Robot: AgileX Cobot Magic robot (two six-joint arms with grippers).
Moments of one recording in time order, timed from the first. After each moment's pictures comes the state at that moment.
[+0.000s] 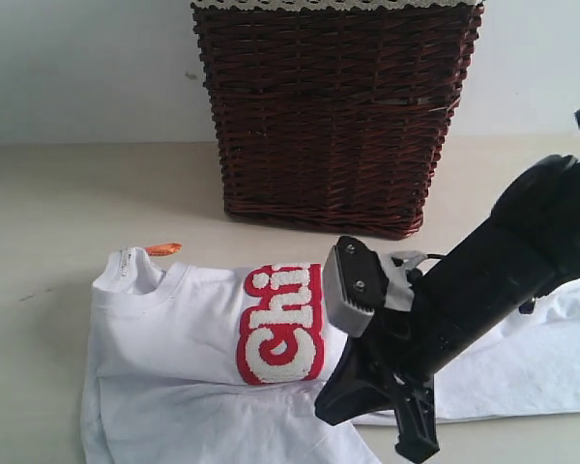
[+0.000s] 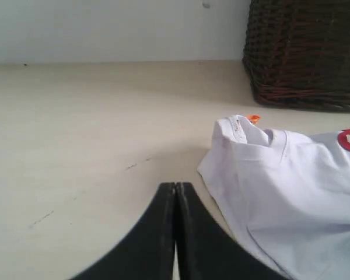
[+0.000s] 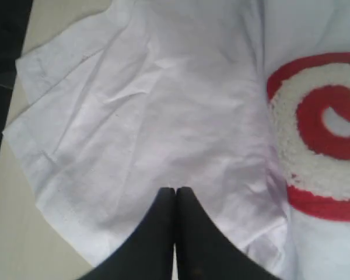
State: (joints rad) left arm 0.06 0.01 0.00 -0.52 0.41 0.51; right arm 0.43 1.79 -0.80 1.04 0.88 -1.82
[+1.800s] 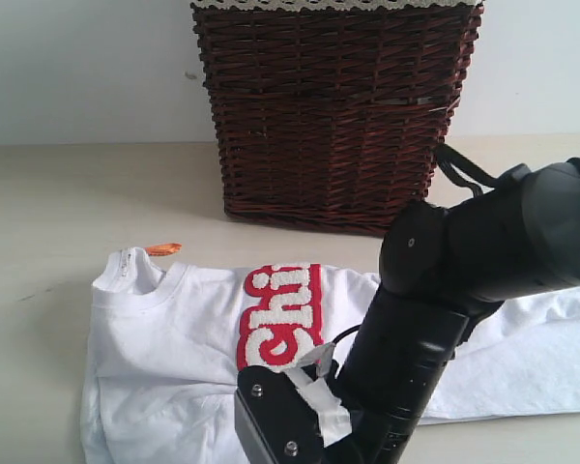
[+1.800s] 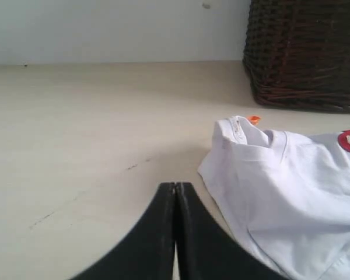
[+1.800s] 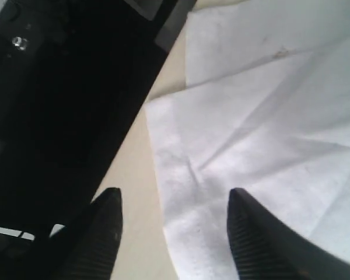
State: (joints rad) left arm 0.06 0.01 0.00 -0.52 0.41 0.51; right arm 0.74 1.85 -0.86 0.83 0.97 -1.78
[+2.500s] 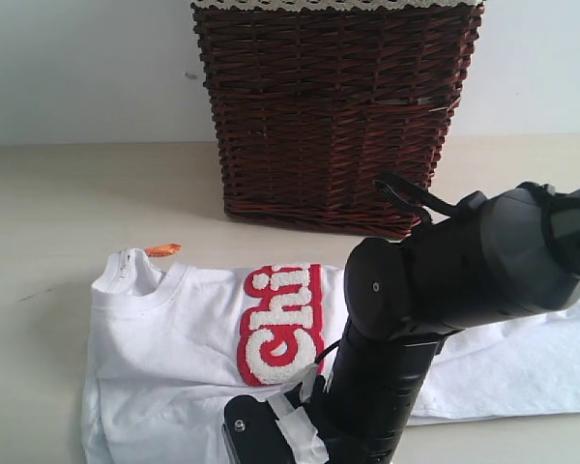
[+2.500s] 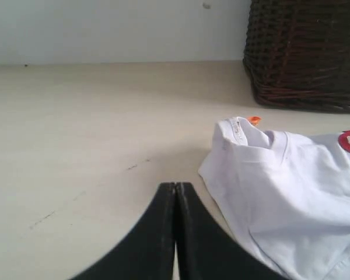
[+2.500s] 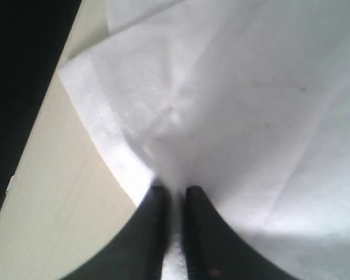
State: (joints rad) left arm 0.06 0.01 0.00 -0.52 0.41 0.51; right arm 0.82 1.89 -0.88 0.58 0.80 -1.52
